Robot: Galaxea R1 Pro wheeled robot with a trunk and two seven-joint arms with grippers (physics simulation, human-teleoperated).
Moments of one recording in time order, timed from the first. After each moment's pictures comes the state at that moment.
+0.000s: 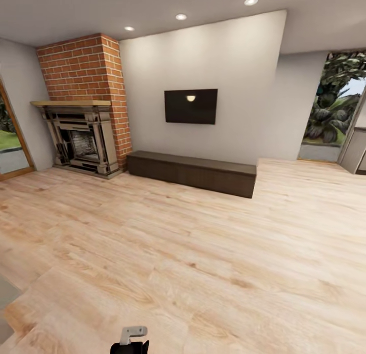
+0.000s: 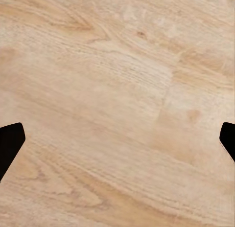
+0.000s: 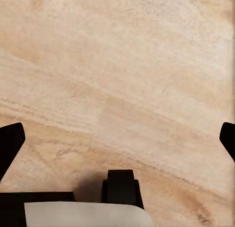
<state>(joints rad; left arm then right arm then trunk) -0.40 -0.06 -0.19 -0.22 0.23 -0.08 0.00 -0.31 -0.04 -0.04 -0.14 0.03 0.10 0.03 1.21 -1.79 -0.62</state>
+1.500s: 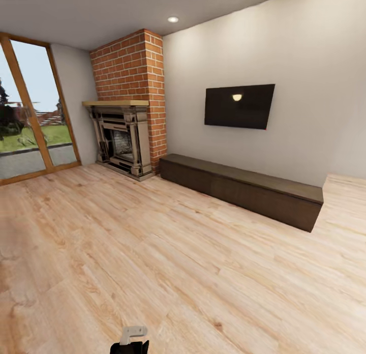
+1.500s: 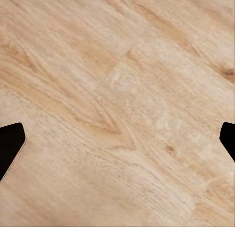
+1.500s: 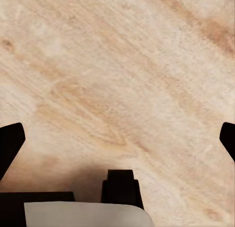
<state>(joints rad) -0.40 -0.06 -0.19 -0.22 0.23 -0.08 0.00 -0.31 -0.04 -0.04 -0.14 0.03 0.10 0.03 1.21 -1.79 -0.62</state>
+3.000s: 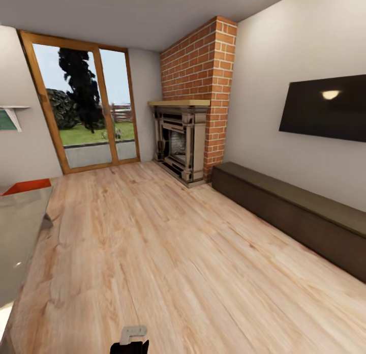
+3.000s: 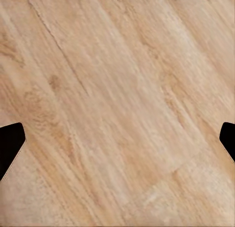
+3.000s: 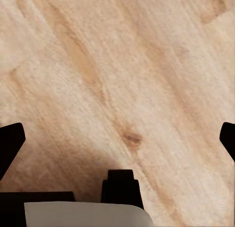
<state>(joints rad) -0.40 -0.06 -0.19 -0.22 0.23 -0.08 0.00 -0.31 -0.04 -0.04 -0.14 0.03 0.10 0.03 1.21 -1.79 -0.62</state>
